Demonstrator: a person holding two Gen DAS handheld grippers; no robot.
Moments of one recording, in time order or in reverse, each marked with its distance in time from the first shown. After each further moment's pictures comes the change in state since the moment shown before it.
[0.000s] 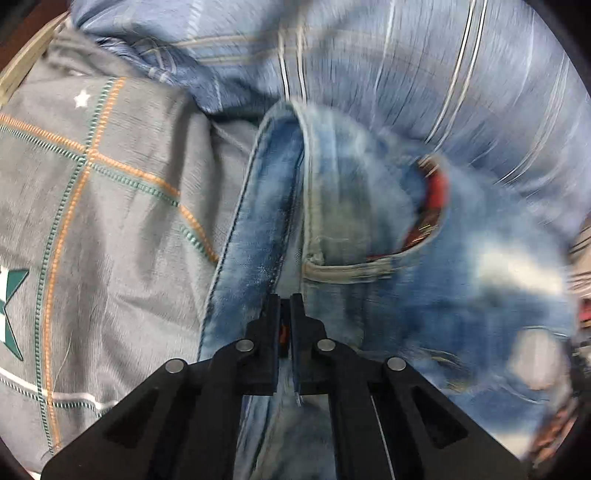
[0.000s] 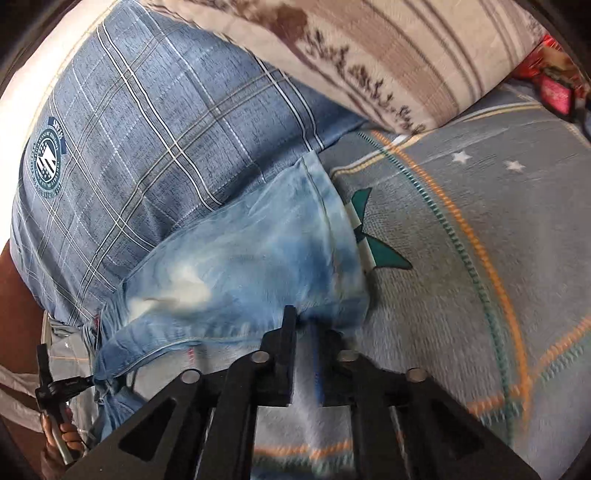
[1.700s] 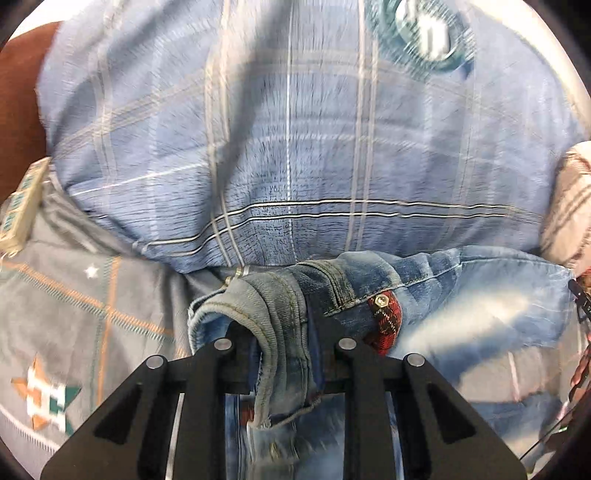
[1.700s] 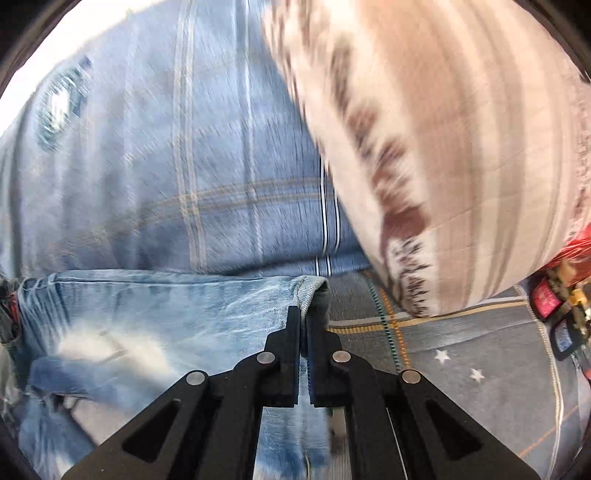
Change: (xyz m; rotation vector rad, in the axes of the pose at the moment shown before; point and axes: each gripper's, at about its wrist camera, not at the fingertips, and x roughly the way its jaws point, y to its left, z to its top) left arm -0.060 -0.057 0.056 0.216 -0.334 0.002; right arm -0.023 0.077 0.073 -0.401 -0.226 -0.217
